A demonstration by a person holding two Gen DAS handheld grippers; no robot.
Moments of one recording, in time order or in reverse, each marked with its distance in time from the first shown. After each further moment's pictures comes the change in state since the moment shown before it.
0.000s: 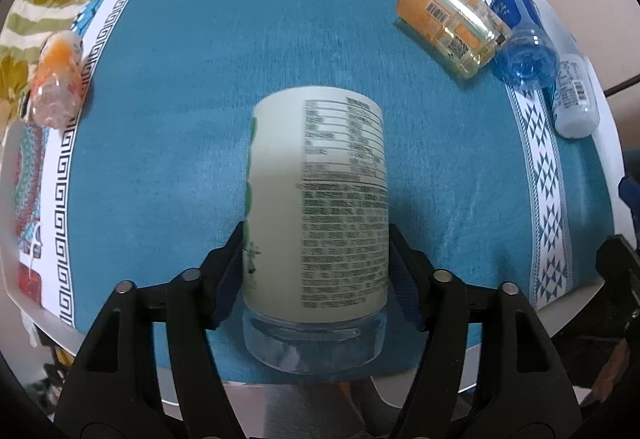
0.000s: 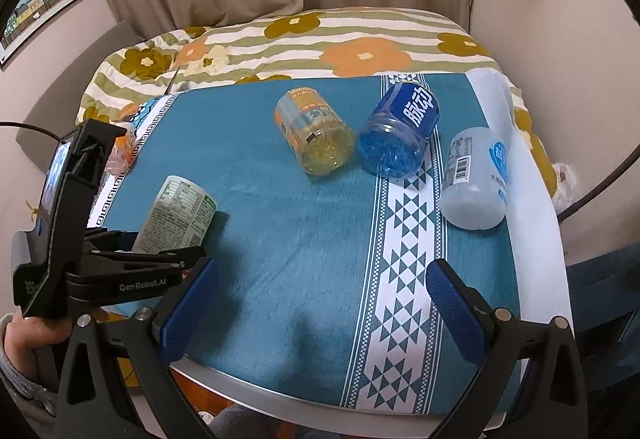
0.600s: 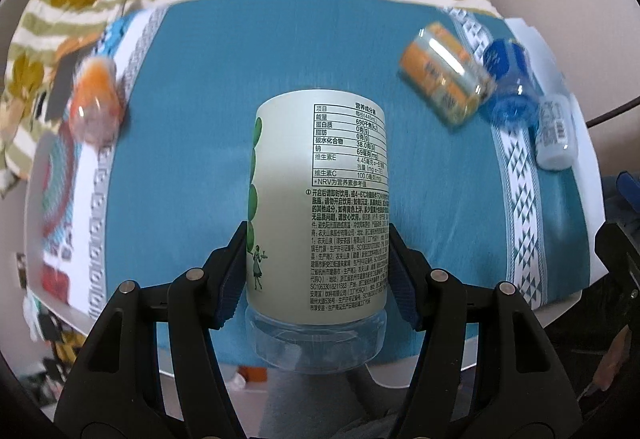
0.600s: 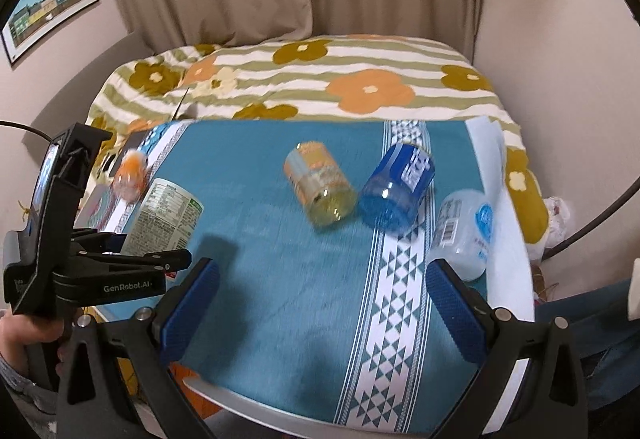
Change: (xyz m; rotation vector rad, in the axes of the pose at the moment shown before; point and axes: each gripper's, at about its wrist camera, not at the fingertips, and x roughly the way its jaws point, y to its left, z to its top) left arm -0.040 0.011 0.014 -0.056 -0.043 0.003; right arm -0.023 0.004 0.029 -0.048 -0.069 0.008
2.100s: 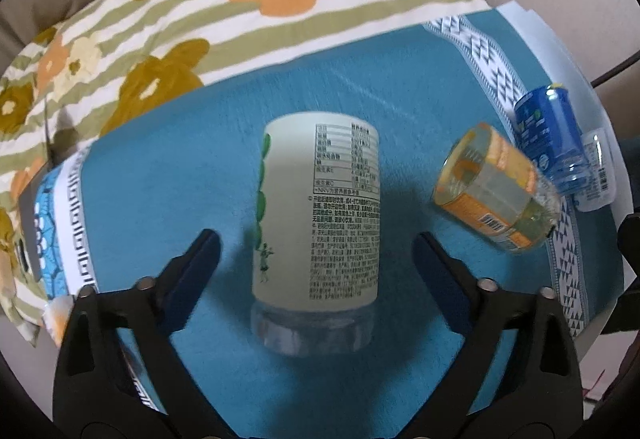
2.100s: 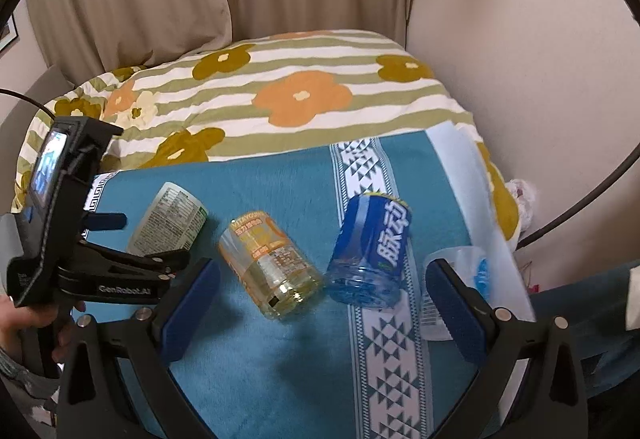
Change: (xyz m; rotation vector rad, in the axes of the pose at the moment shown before) left arm 0.071 -0.011 0.159 0.373 0.021 -0.053; right arm 0.066 -0.004 0.077 0.196 0.015 -0.243
